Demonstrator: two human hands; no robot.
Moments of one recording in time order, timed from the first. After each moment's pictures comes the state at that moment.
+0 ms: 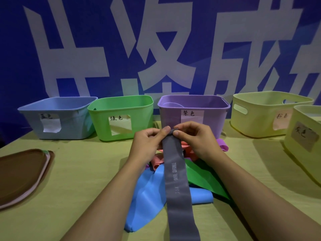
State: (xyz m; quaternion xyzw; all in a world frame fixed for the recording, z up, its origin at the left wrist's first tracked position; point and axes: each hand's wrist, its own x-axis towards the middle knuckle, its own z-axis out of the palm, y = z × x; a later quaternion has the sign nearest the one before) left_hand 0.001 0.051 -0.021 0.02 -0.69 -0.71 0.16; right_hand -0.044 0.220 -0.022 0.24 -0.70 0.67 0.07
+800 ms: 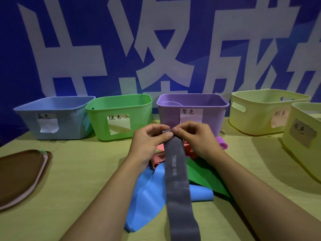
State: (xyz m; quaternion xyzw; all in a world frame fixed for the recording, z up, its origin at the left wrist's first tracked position) left_hand -0.002 0.048 -0.023 -0.03 -0.67 -0.72 0.17; right_hand -0.039 0.221 -0.020 0.25 -0.73 0.63 0.08
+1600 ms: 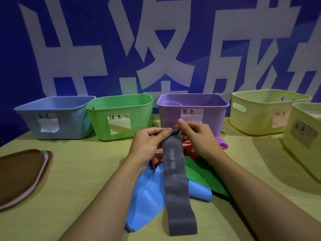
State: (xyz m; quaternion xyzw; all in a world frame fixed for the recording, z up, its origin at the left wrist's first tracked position) left_hand 0.001 0.050 -0.023 -0.01 -0.66 -0.74 0.13; right_hand -0.033 0.221 -0.017 0.21 -0.76 0.61 0.09
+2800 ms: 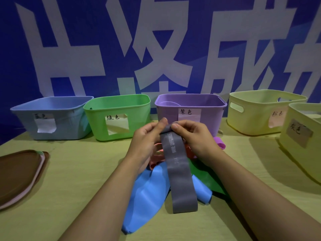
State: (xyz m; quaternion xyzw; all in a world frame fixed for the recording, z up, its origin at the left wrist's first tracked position) left_hand 0.012 0.059 -0.010 -0.03 -0.59 -0.80 0.08; right_hand -0.030 0.214 -0.013 0.24 -0.66 0.71 0.02
